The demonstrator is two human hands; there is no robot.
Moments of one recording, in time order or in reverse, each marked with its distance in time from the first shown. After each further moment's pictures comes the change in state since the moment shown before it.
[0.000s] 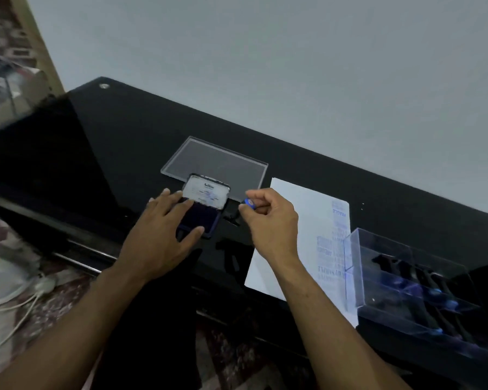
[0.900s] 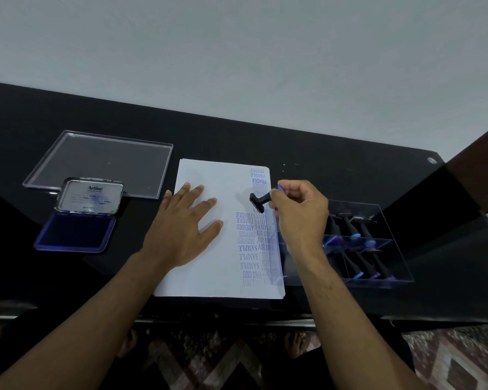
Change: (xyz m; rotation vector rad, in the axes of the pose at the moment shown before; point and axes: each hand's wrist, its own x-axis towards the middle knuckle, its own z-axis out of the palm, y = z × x) left_hand 0.071 0.143 0.123 0.007 -0.212 0.321; right_hand 0.018 0.086 -0.162 0.106 0.491 0.235
